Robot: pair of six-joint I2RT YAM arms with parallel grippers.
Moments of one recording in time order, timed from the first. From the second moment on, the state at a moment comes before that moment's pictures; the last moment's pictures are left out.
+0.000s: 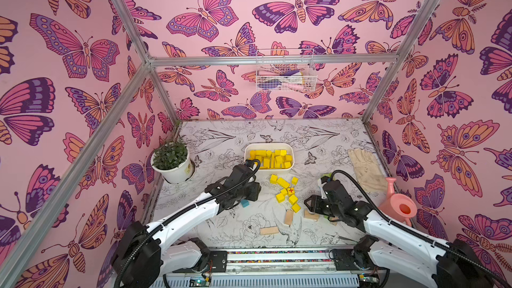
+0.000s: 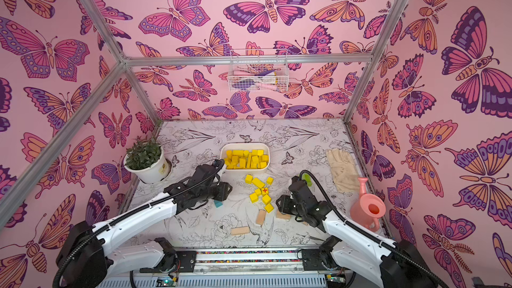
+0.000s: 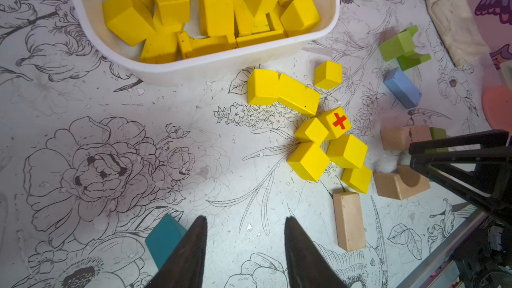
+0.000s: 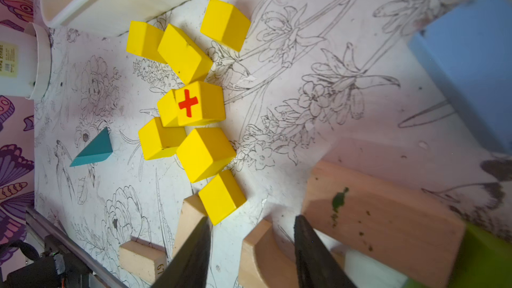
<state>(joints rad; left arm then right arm) -0.68 1.18 0.72 -0.38 0.03 -0.43 0.64 1.00 0.41 -0.28 -0.11 0.78</state>
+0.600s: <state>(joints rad) -0.60 1.18 0.67 -0.29 0.11 -0.48 0.75 1.31 0.60 -0.24 -0.04 0.73</state>
